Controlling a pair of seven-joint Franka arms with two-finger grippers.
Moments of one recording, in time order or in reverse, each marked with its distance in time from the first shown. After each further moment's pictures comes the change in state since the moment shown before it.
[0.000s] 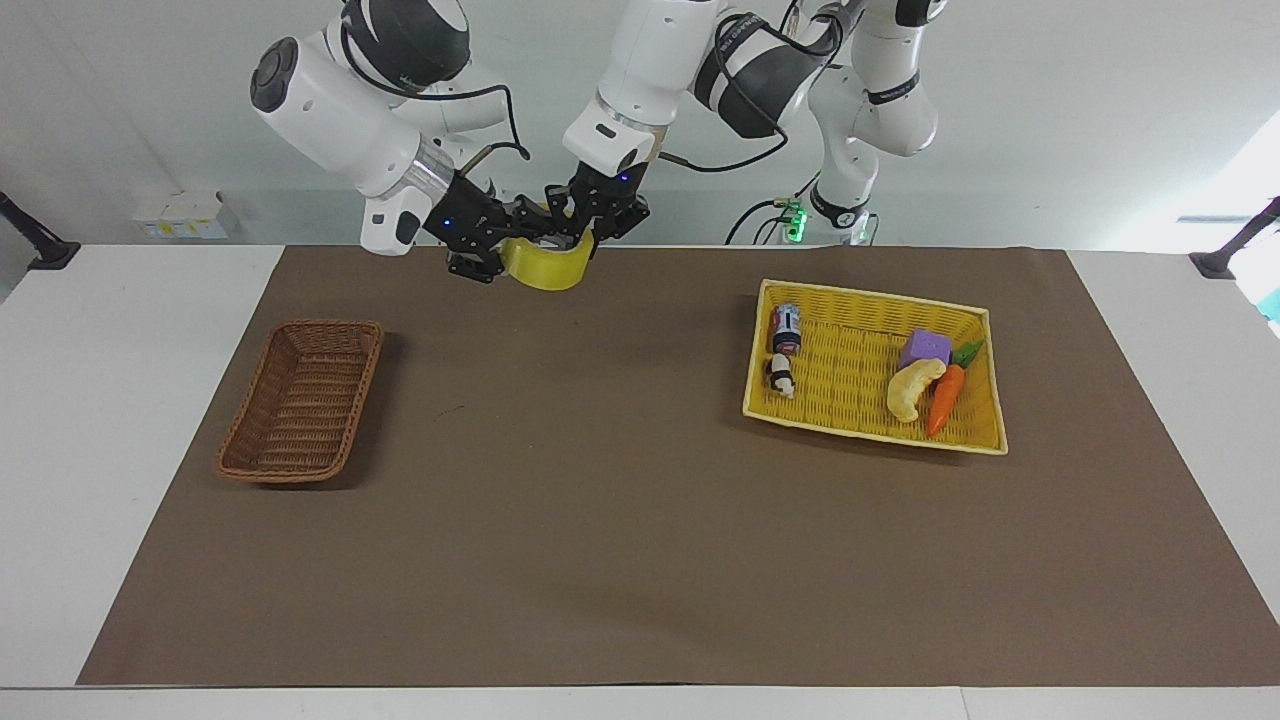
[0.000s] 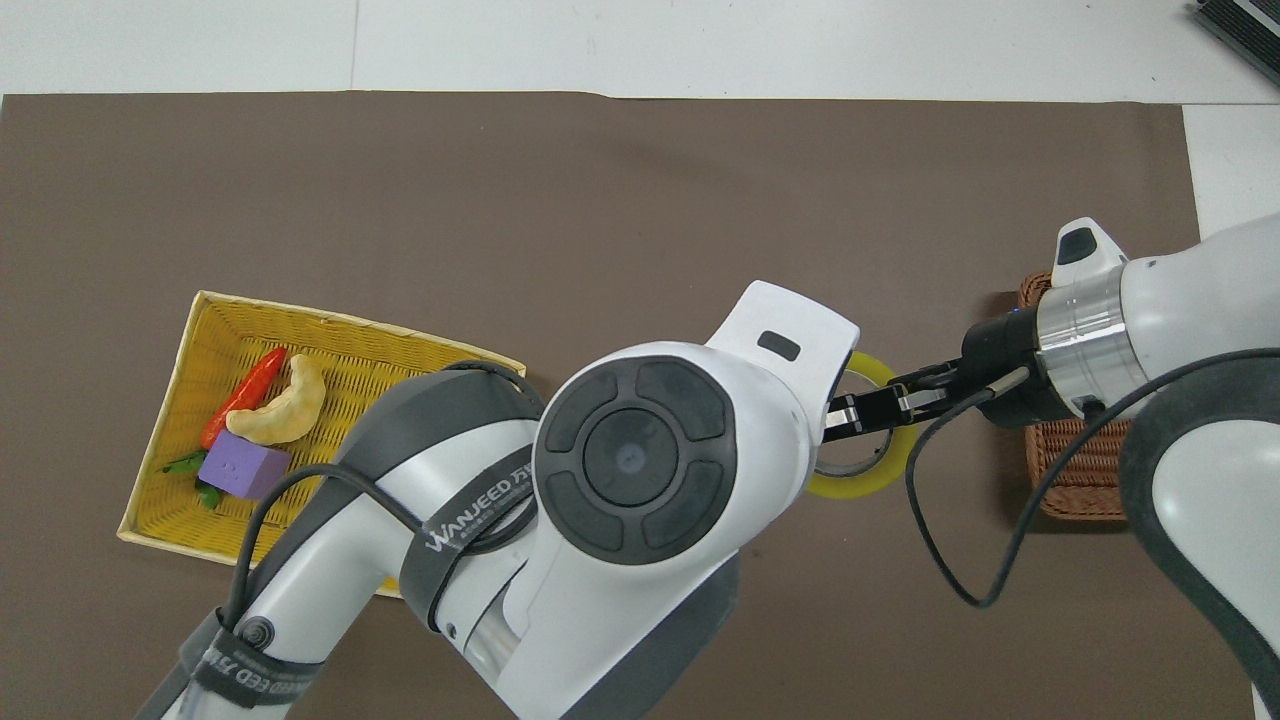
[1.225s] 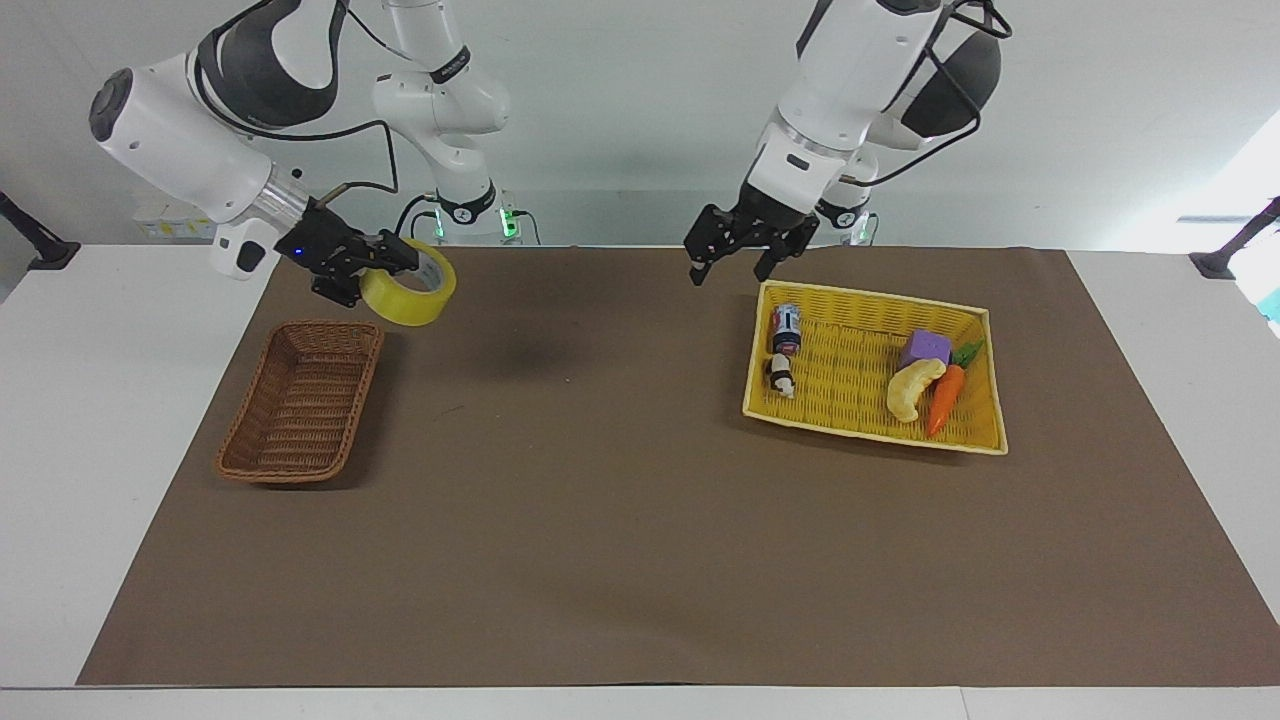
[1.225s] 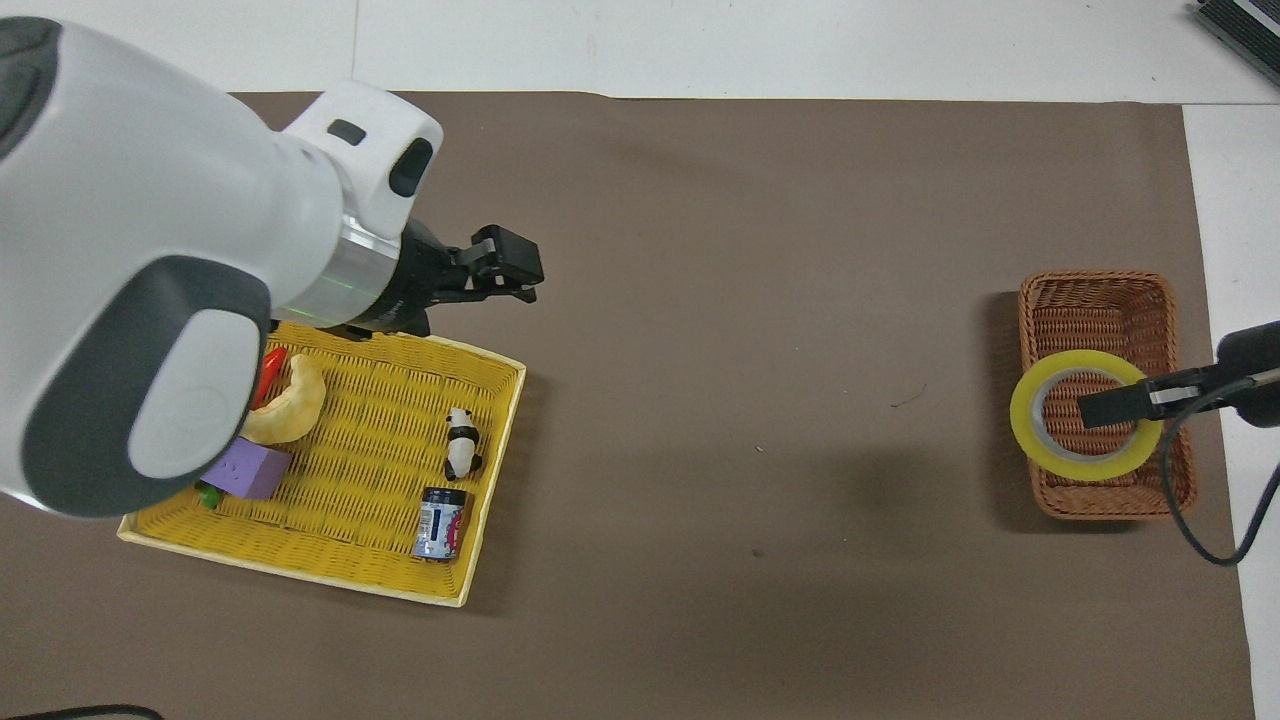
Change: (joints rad) left arm 0.432 -0.072 0.029 -0.010 -0.011 -0.278 0.501; right arm -0.406 0.040 -0.012 -0.027 -0.233 -0.075 -0.189
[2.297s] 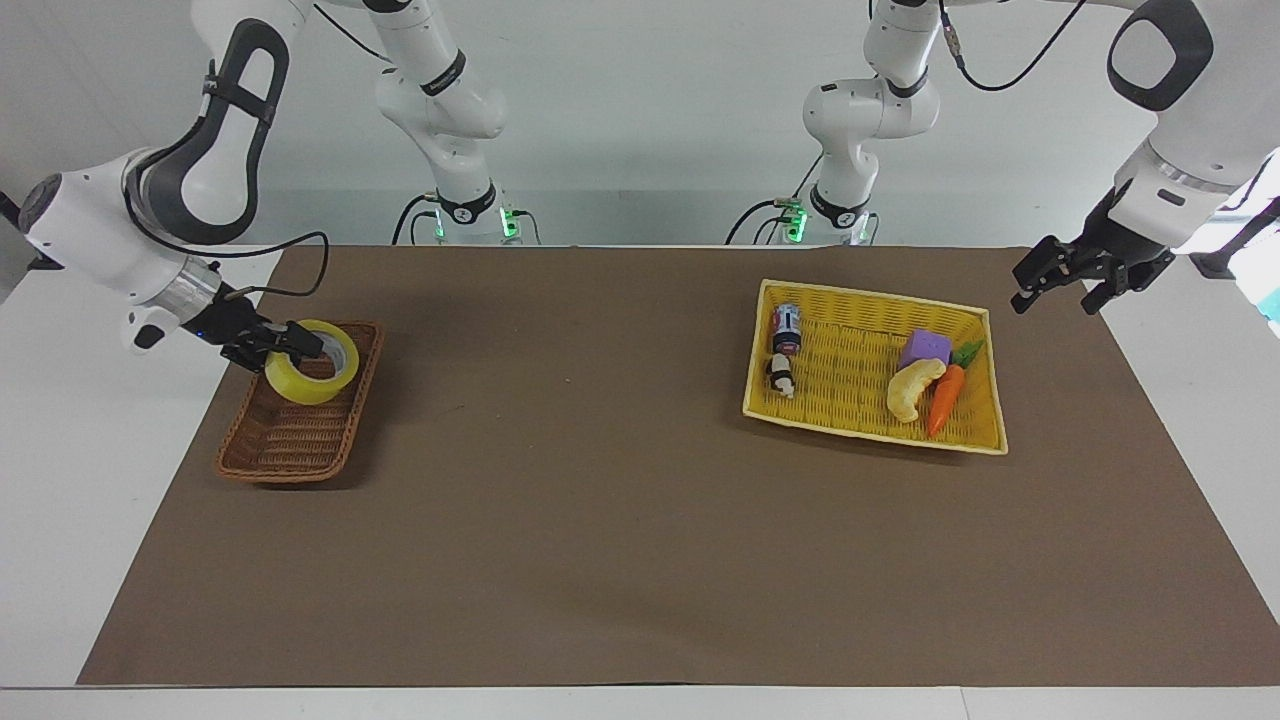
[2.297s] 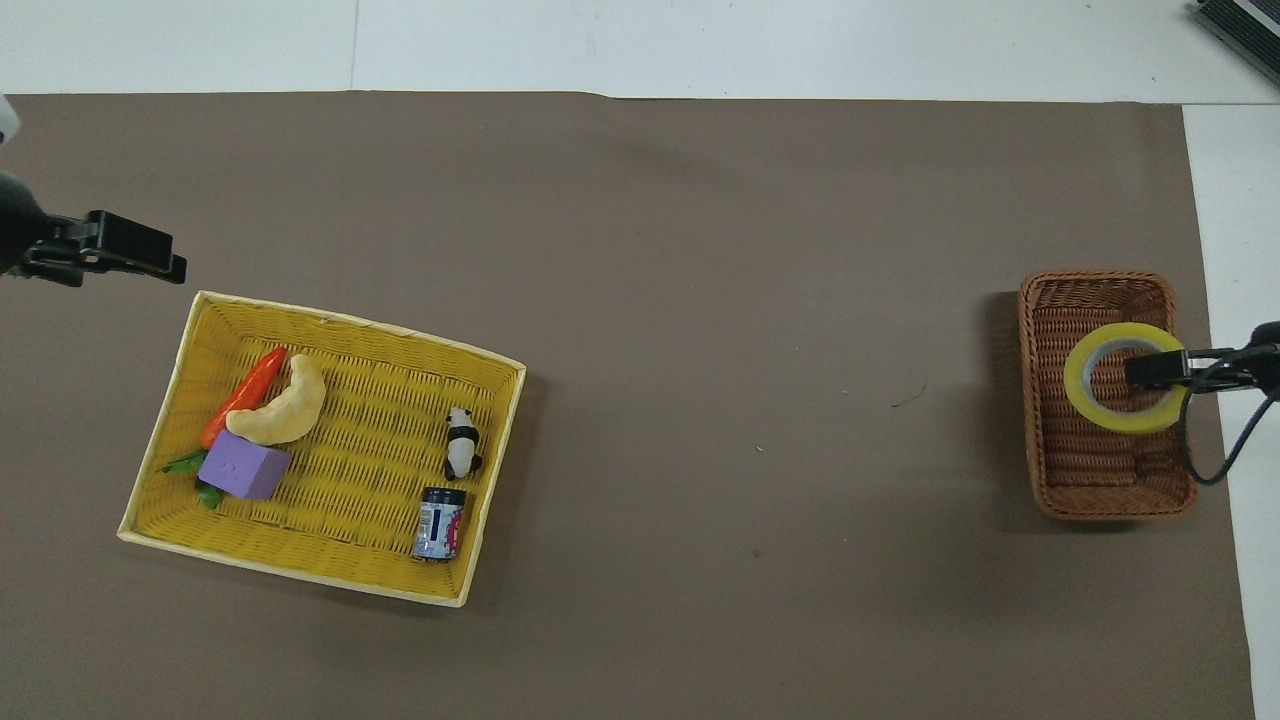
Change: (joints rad) left arm 0.408 -0.077 0.003 -0.016 0.180 -0.190 0.529; right arm -0.140 0.242 0.009 0.001 0.044 0.253 -0.139
